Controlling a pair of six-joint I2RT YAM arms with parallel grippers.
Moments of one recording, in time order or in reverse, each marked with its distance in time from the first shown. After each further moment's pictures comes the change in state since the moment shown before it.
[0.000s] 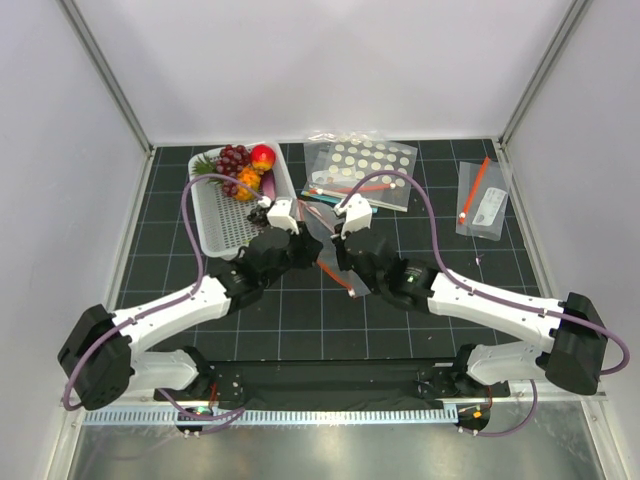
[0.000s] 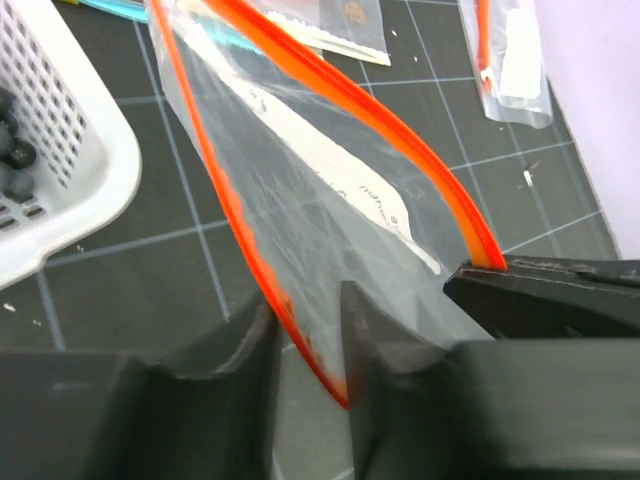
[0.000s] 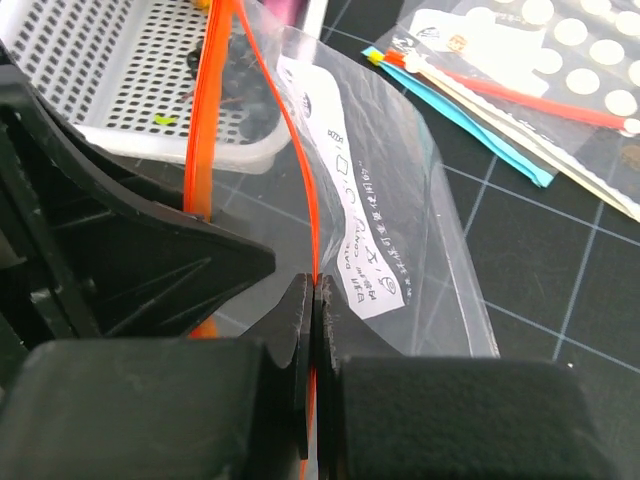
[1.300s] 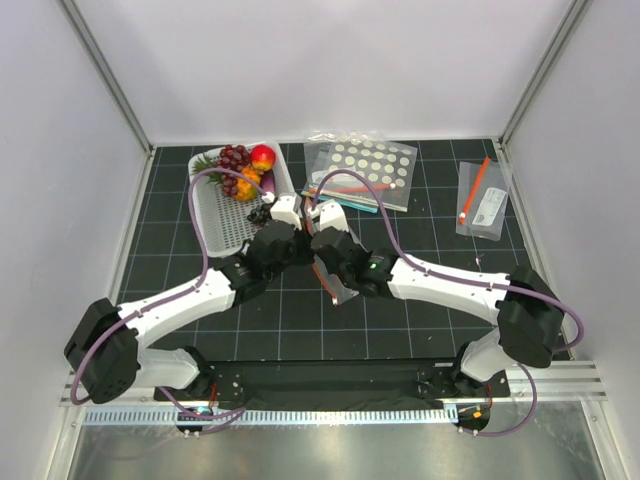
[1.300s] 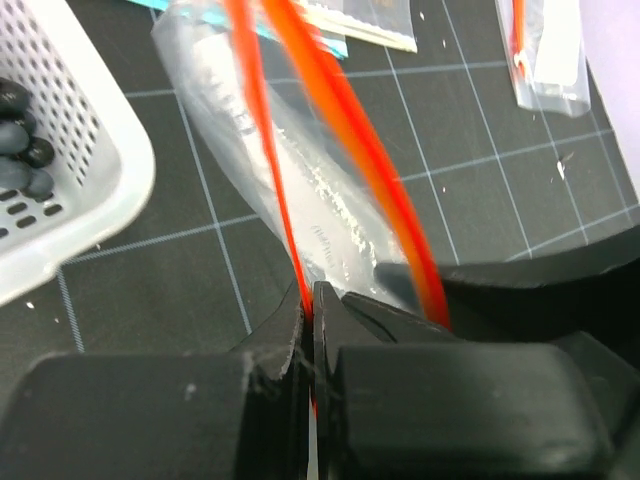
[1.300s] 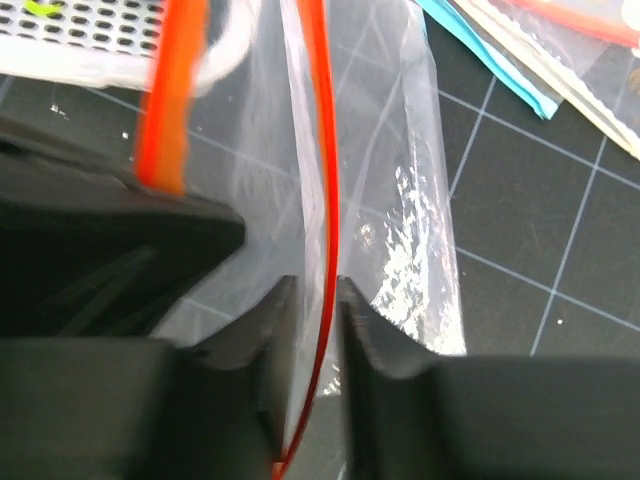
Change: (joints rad) left arm 0.016 0.064 0.066 -0.074 0.004 0.030; right arm 0.000 0.250 0.136 -0.172 0.056 0.036
